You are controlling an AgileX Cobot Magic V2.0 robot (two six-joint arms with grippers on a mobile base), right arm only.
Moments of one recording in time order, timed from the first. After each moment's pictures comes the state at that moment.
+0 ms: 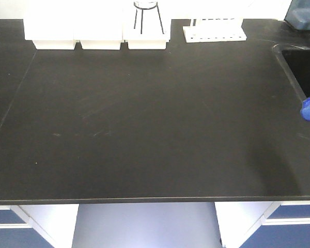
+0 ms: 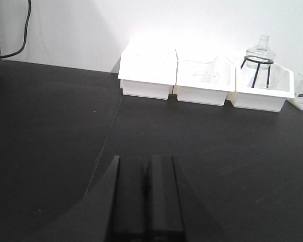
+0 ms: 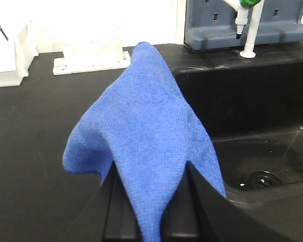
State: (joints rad) arm 0.00 0.48 -0.34 -0.48 0.27 0.53
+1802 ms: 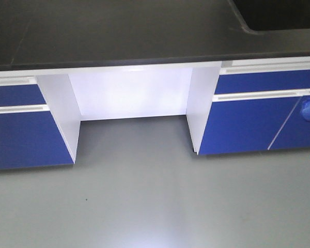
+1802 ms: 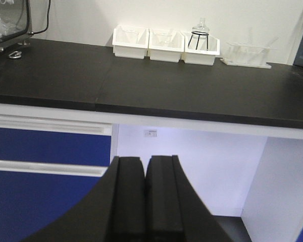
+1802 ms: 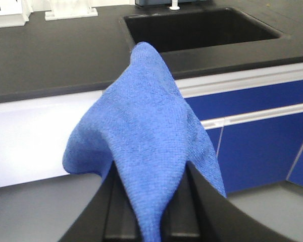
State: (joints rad) arm 0.00 0.48 -0.34 -0.48 0.28 0.53
